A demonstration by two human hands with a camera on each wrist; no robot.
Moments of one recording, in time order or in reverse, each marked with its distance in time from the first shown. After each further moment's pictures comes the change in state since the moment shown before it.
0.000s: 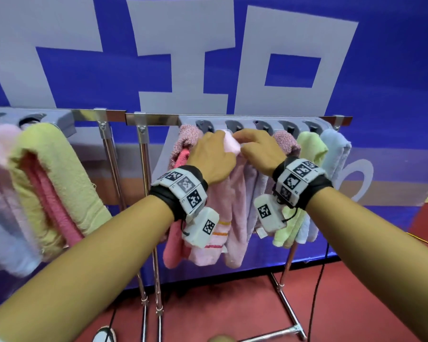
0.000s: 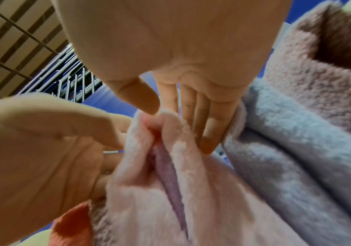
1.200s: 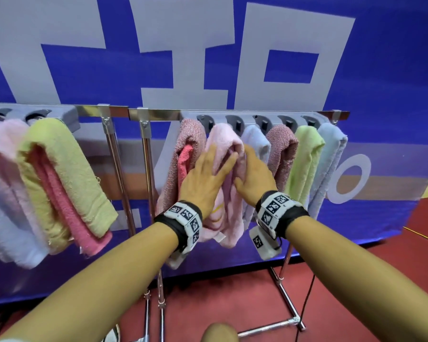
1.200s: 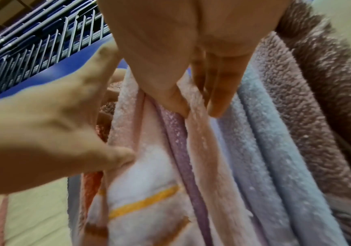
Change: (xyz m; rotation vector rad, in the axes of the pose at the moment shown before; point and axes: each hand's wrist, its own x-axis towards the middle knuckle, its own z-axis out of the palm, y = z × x) left_hand -0.060 -0.063 0.059 0.403 0.046 0.283; right_hand -0.059 0.034 0.052 -0.245 0.171 -0.042
